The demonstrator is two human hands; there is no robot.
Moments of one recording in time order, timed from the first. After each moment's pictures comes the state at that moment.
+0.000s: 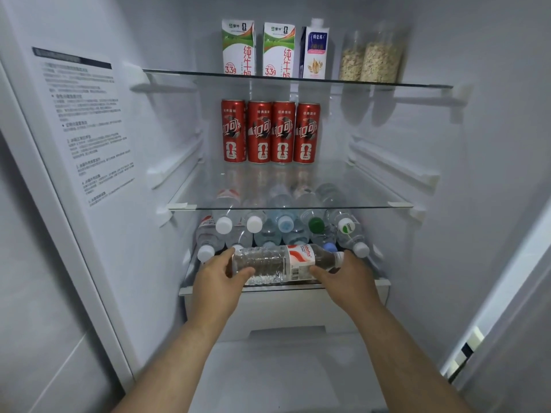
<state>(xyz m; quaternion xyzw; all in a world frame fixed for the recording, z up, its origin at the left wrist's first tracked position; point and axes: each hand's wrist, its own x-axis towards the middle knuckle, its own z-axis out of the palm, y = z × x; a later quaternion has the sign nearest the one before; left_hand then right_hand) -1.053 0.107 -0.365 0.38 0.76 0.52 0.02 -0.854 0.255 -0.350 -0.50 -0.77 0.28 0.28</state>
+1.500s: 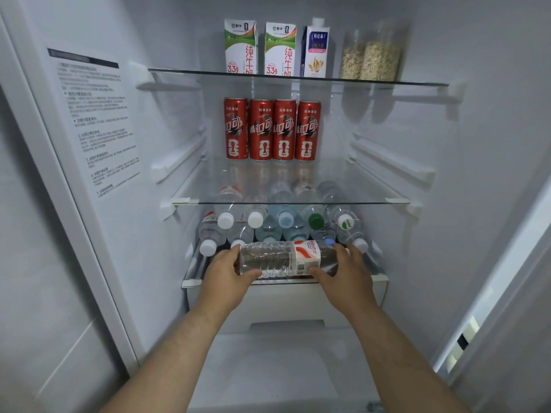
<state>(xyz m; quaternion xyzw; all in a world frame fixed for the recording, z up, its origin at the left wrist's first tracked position) -1.062 0.118 -0.378 0.44 0.76 0.48 0.04 -0.848 0.249 -0.357 -0.46 -0.82 0.20 0.29</state>
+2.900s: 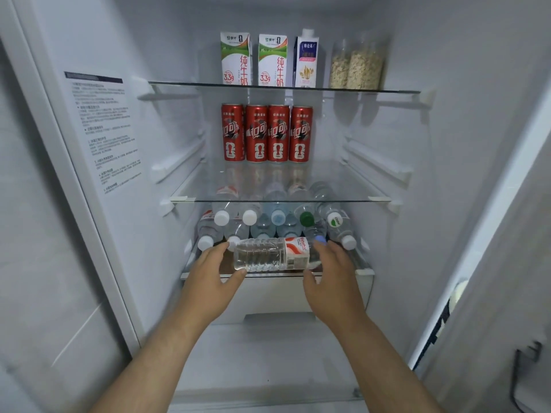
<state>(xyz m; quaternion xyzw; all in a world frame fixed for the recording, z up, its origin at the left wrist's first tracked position) -1.023 0.061 -0.341 0.46 0.77 0.44 -0.01 -0.827 0.195 -0.337 -0.35 -0.83 0.21 0.38</state>
